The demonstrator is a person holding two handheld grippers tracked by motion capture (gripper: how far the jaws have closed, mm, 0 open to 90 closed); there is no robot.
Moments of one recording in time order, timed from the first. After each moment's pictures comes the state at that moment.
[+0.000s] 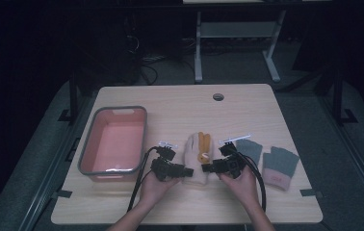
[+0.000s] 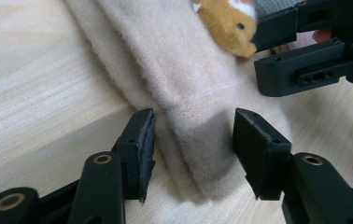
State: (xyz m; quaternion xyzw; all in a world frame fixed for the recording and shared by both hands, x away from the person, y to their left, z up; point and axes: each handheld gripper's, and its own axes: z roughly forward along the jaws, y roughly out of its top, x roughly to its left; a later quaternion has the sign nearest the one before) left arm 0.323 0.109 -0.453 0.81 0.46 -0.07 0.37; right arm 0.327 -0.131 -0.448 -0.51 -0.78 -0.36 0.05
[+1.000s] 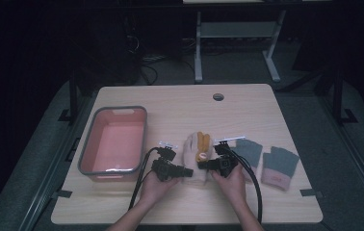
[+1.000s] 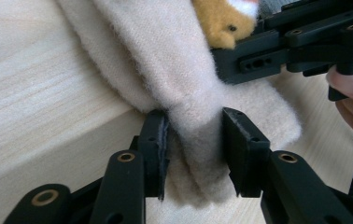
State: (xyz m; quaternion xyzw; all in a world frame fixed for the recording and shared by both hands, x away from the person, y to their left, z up) left arm 0.327 0.109 -0.461 0.80 0.46 -0.10 0.37; right arm 0.337 -0.113 -0.465 -0.56 -0.74 -0.36 0.07
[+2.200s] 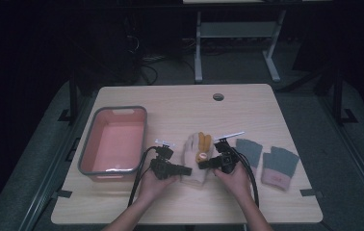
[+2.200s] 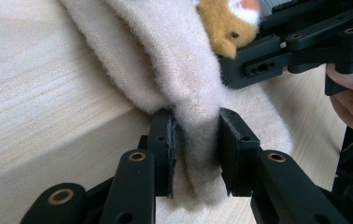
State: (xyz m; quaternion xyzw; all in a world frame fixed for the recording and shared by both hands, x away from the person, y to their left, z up) left arm 0.332 0.117 -0.464 0.79 0.46 -0.12 0.39; right arm 0.347 -0.118 -0.461 -0.54 -0.76 -0.34 0.10
